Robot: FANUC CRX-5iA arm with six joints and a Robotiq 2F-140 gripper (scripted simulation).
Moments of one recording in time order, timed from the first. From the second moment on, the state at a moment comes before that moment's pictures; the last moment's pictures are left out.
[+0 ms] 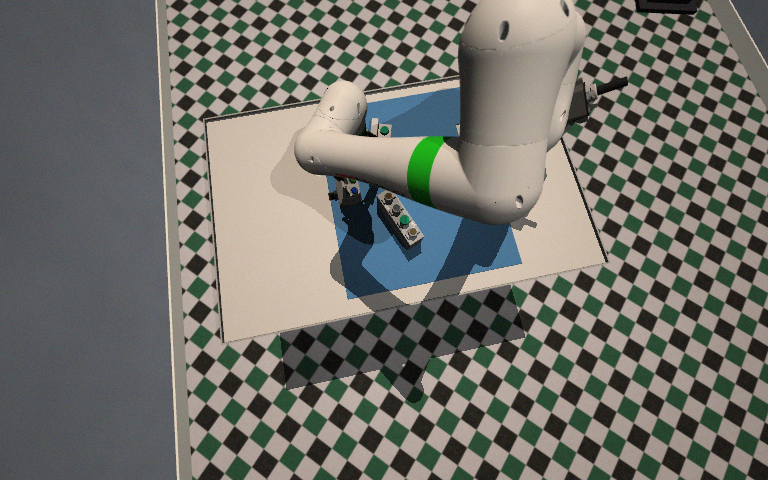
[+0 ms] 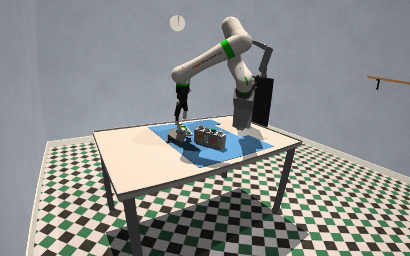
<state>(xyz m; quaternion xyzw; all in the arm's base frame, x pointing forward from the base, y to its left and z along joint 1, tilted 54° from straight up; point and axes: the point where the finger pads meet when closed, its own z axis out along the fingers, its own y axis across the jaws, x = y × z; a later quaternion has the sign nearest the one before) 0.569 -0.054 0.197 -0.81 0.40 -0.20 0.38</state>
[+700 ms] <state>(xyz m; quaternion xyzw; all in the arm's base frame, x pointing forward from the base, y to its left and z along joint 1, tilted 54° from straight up) 0.559 -0.110 0.136 -0.88 0.15 -0.30 0.32</state>
